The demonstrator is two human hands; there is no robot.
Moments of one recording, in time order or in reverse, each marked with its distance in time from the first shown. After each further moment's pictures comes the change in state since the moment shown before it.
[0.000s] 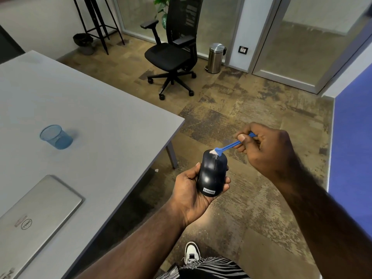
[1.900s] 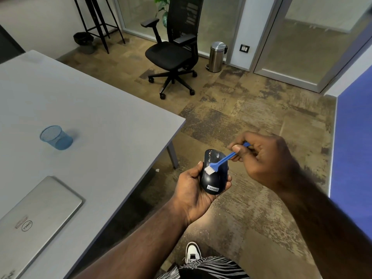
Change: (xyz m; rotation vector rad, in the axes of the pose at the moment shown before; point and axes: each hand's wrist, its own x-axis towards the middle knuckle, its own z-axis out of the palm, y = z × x) left_hand 0.008 0.007 0.008 -0.011 0.123 -0.012; right_hand -0.003 -0.007 0.001 0.046 -0.112 -0.081
